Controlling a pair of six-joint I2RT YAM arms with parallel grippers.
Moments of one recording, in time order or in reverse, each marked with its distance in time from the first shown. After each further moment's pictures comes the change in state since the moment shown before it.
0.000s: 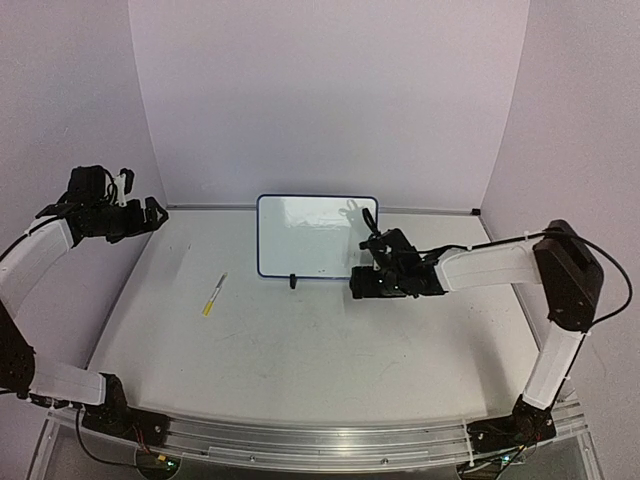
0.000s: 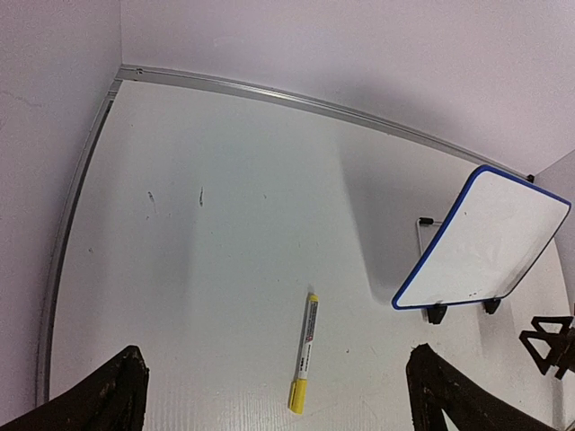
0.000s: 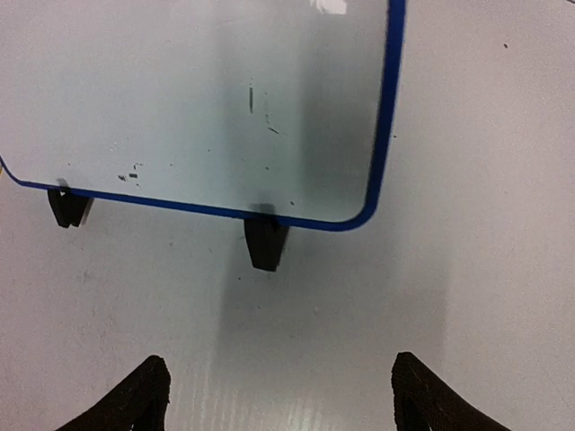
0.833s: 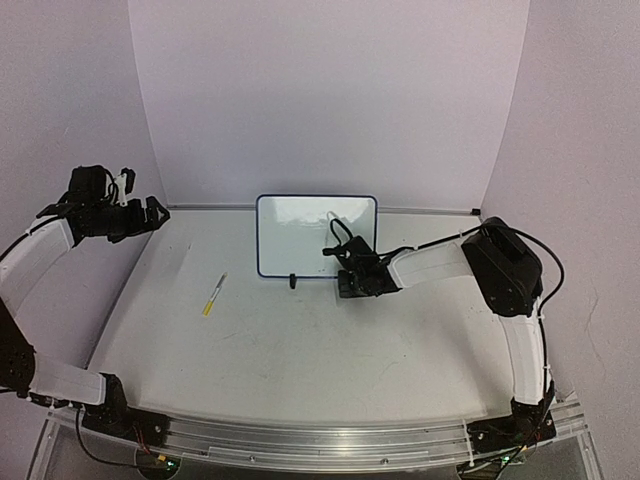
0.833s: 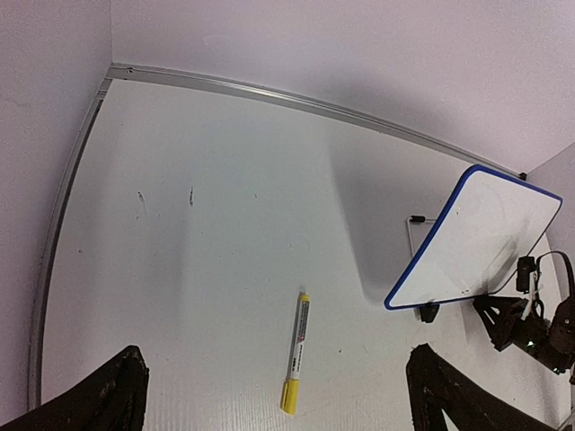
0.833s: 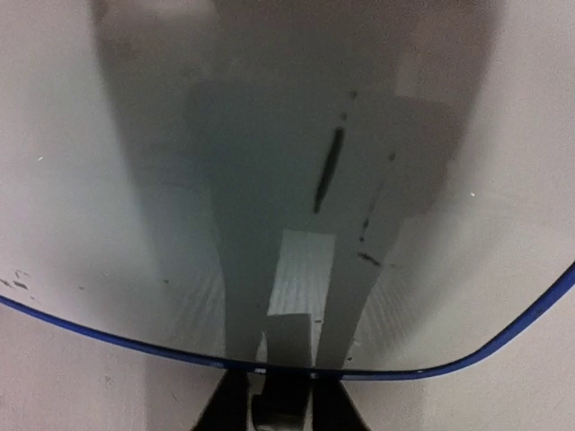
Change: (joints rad) left arm 0.000 0.004 0.000 0.009 0.026 -0.007; right arm 0.012 0.402 0.331 -0.013 0.154 -0.029
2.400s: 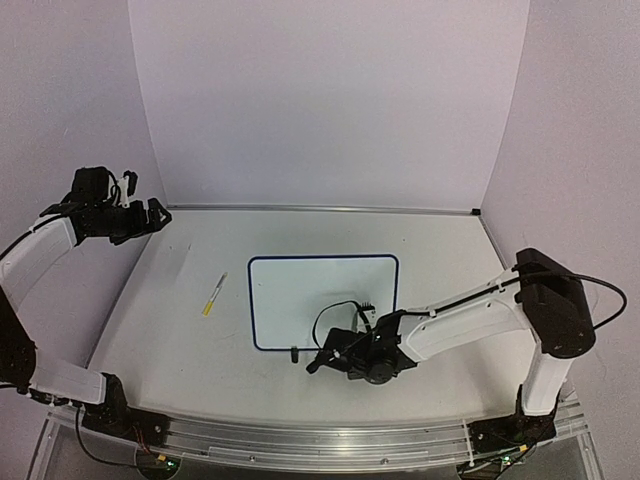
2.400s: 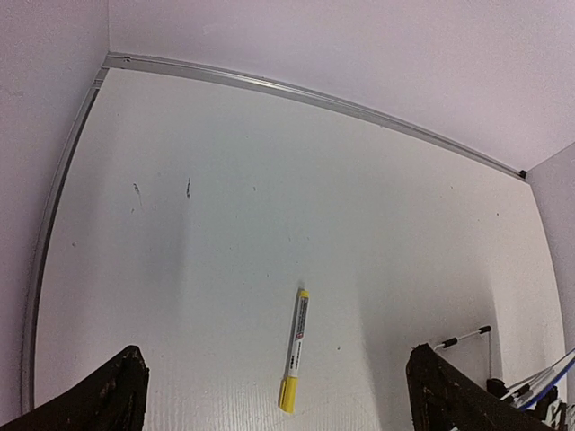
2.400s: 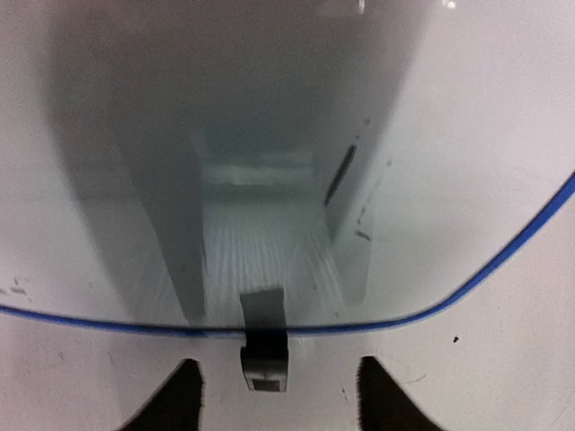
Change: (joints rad) left arm 0.000 0.027 0.000 0.000 0.011 -0.010; right arm 0.482 -0.305 -0.331 -0.456 0.221 0.585
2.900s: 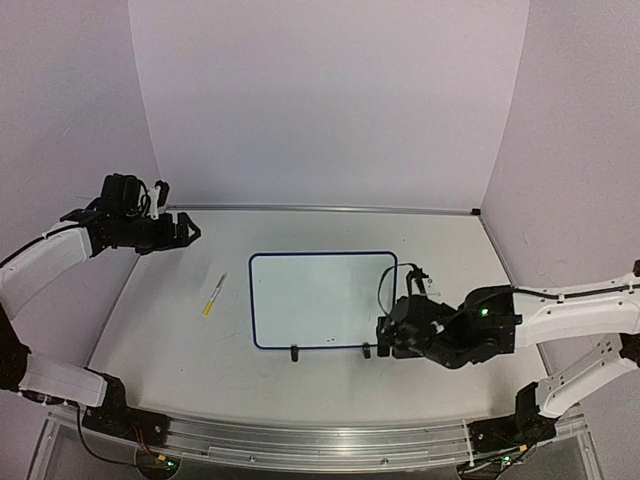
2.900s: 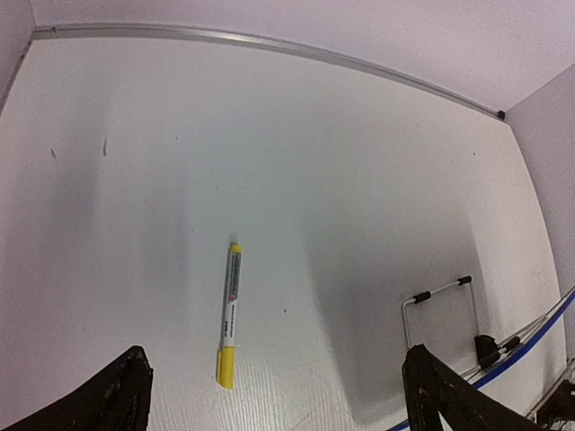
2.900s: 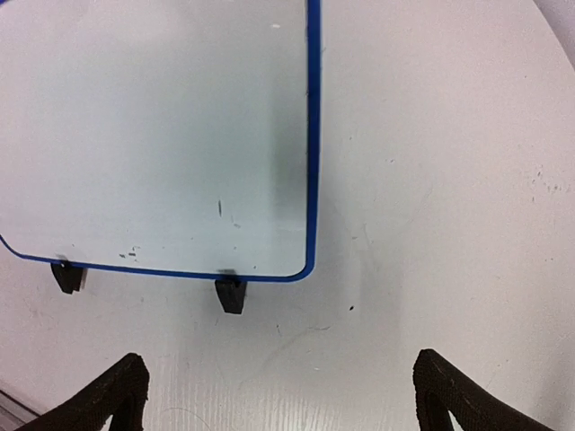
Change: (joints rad) left arm -0.219 -0.007 -0.047 0.012 -0.087 -0.057; right arm 0.035 -0.538 -0.153 -0.134 0.031 -0.016
